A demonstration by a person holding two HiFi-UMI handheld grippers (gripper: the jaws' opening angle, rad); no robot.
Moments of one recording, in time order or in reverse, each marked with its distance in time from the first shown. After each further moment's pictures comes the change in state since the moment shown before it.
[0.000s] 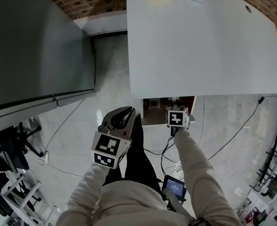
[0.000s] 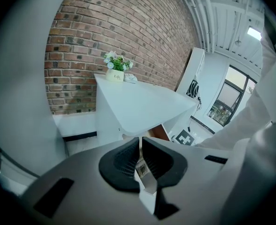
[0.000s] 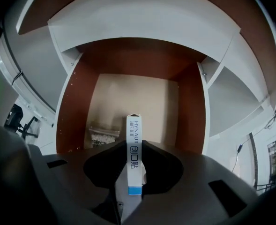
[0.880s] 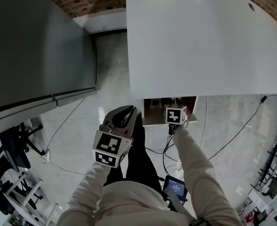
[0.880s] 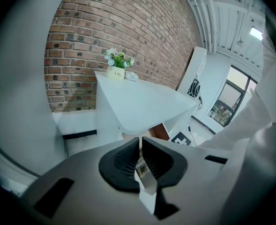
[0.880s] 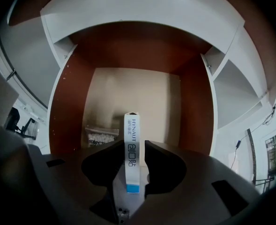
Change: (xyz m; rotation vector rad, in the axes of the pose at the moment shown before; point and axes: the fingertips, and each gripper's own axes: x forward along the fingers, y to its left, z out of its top) left arm 0.011 -0.001 0.001 -0.004 0.010 -0.008; right arm 0.017 0.002 0.002 -0.001 0.013 -0.031
